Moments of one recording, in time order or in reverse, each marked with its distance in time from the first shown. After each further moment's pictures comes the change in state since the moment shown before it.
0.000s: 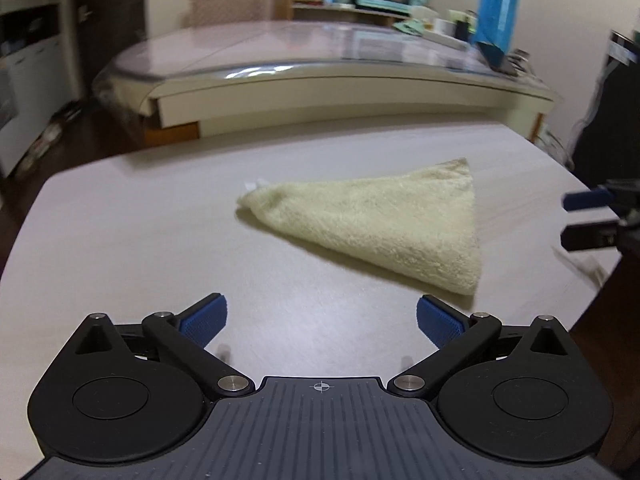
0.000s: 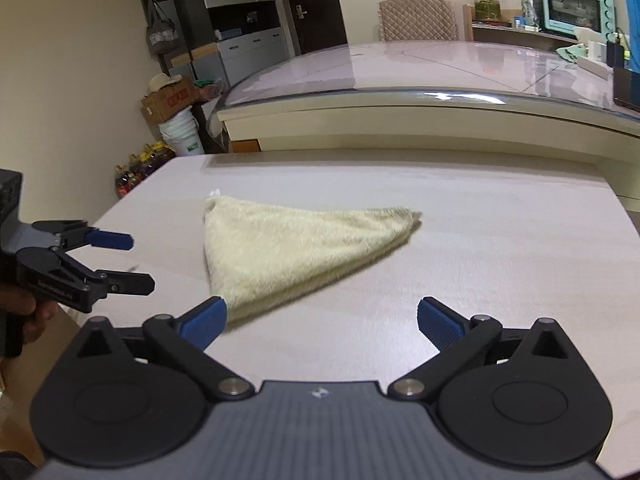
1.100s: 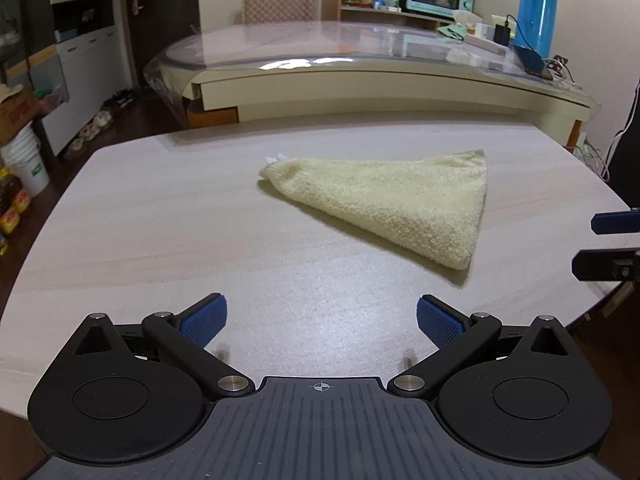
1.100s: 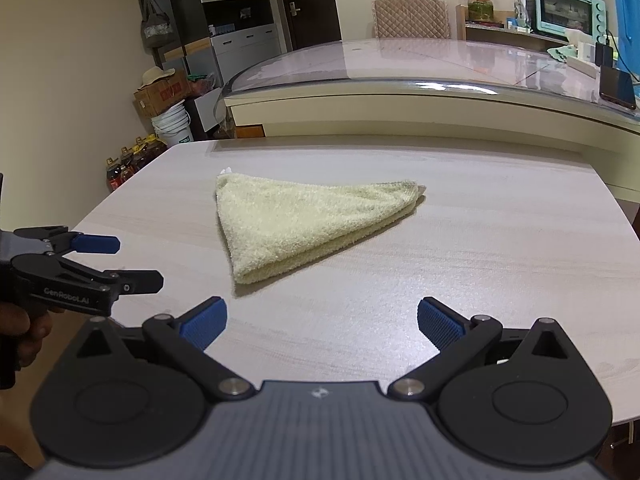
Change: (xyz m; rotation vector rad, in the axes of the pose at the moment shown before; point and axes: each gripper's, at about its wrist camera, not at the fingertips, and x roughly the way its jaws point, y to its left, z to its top) left arm -0.018 -0.025 -0.021 -0.058 -0.005 0.120; right arm -0.009 0.024 -0.022 -0.005 0.001 -0.022
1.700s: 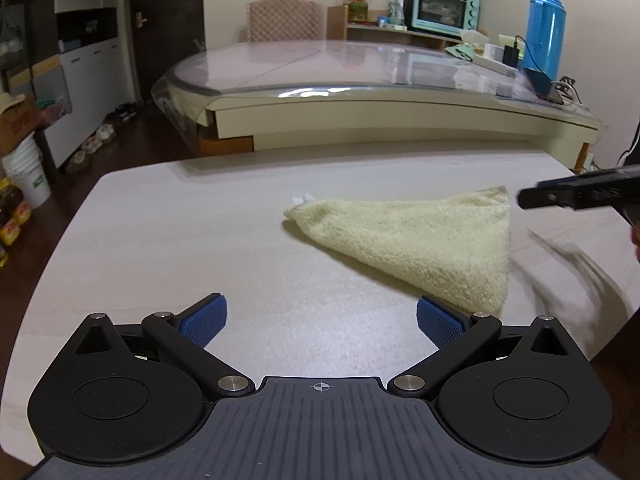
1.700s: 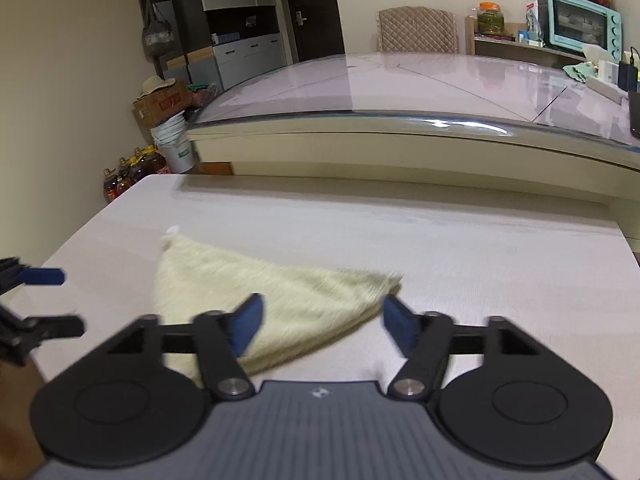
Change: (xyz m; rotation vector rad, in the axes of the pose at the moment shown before) left arm 0.012 0.025 0.029 -0.006 -0.041 -0.003; right arm 0.075 -0.055 0.075 -0.022 -0.021 0.017
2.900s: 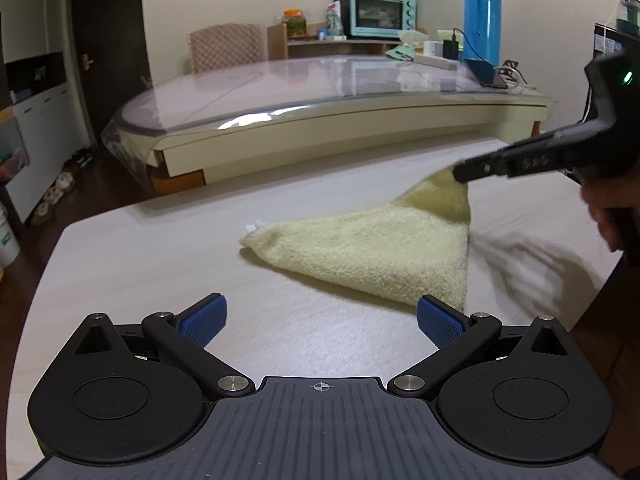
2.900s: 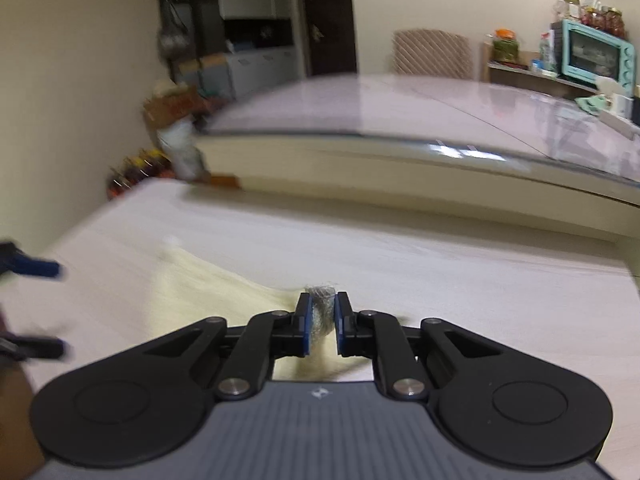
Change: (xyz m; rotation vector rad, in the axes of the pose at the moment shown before) left arm -0.012 -0.014 -0.001 0.173 -0.074 -0.111; right arm -0.008 0.022 0.007 -0.067 -0.075 0.084
